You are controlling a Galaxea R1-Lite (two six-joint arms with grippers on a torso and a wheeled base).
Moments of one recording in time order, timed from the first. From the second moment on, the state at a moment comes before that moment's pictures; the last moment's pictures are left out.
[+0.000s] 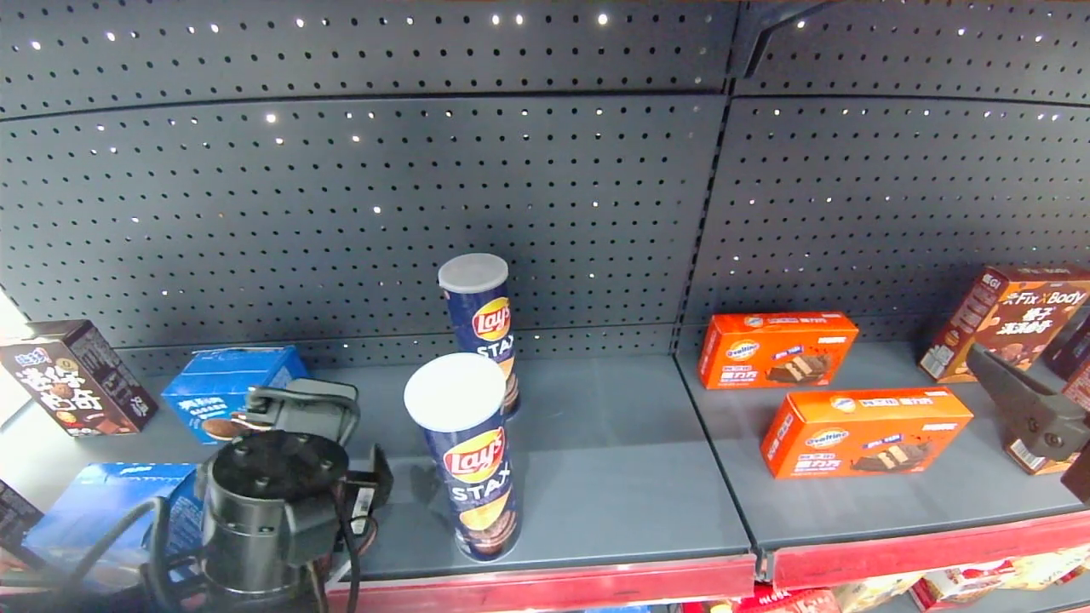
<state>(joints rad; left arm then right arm) -0.68 1.63 -0.37 -0.85 1.04 0.03 0.83 0.98 -0.41 -0.72 -0.84 -0.18</state>
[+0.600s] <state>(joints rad) -0.33 1.24 -0.28 -1.08 1.03 0.32 0.80 0.97 -0.36 -0.72 -0.83 -0.17</state>
